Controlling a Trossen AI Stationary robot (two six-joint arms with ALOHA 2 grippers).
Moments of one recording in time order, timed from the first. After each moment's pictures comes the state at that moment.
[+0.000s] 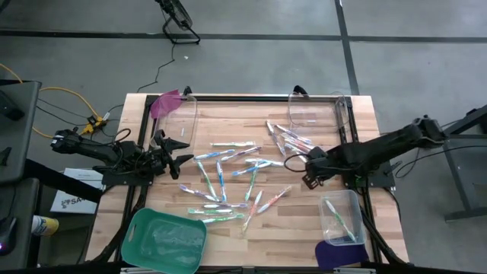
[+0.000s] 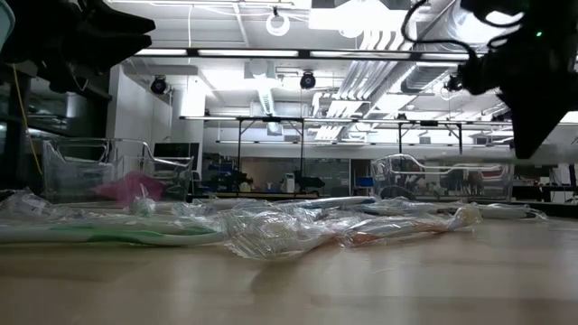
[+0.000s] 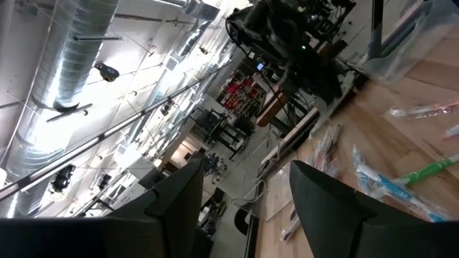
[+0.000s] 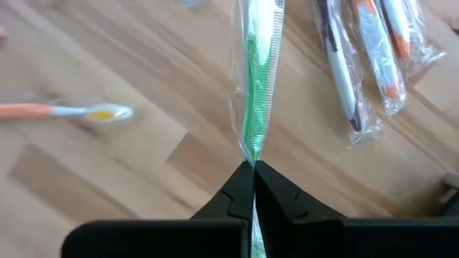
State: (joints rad) left arm -0.24 0.24 0.08 0.41 -0.40 1.01; right arm 0.24 1.12 0.74 -1.00 0.14 1.15
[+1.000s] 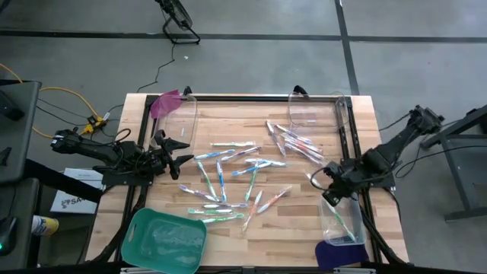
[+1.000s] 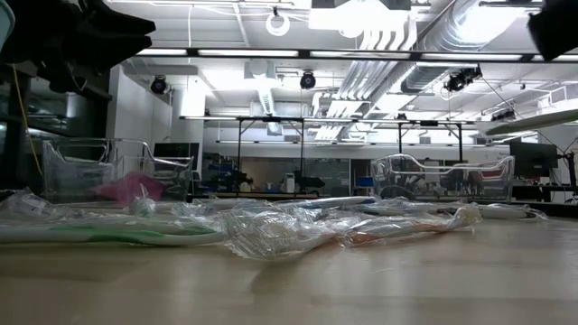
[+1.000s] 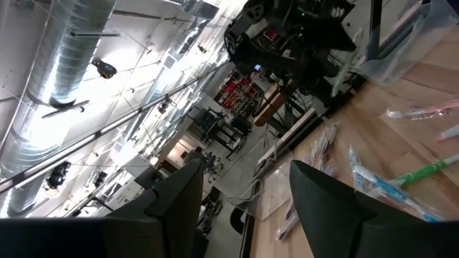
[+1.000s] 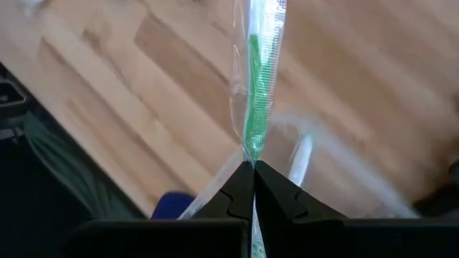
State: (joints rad) left arm -0.24 0.24 0.08 0.40 -0.40 0.99; right arm 0.65 0.90 0.74 -0.99 -0.01 1.55
